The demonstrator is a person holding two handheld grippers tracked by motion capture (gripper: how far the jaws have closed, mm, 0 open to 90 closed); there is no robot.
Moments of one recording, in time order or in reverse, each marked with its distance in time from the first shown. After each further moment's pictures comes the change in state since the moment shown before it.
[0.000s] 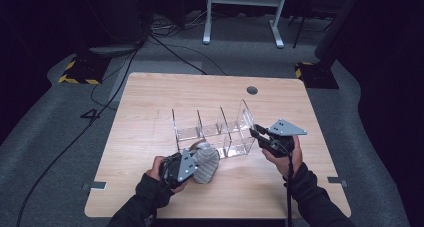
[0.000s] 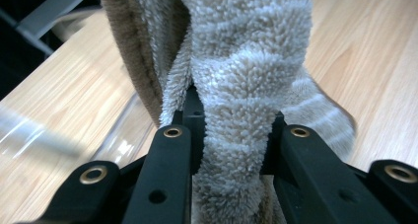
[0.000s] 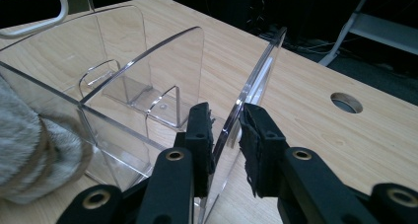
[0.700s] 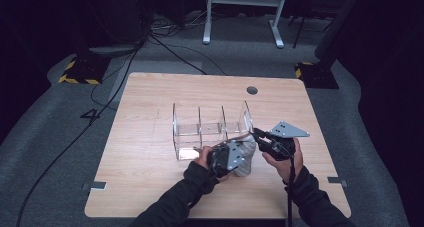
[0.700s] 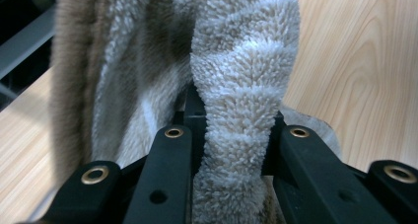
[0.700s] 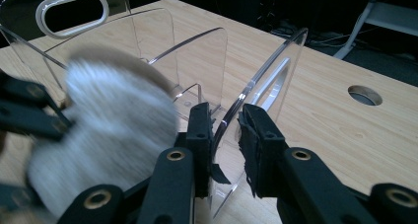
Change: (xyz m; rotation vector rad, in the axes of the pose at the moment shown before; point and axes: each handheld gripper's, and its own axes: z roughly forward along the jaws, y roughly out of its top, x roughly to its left) left arm -0.058 0.087 0.107 -0.083 -0.099 0.085; right arm 0.007 0.001 -0.008 0.002 0.044 0.050
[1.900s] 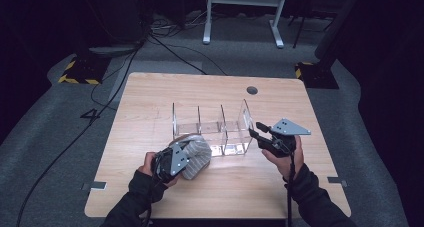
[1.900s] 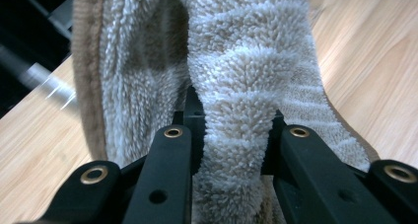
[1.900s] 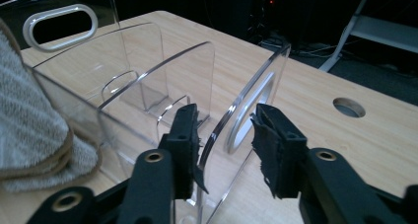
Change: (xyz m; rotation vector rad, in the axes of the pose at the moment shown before) left arm 0.050 -0.081 -0.111 0.112 0.164 -0.059; right arm -0.005 0.007 0.002 -0.037 -0.038 -0.012
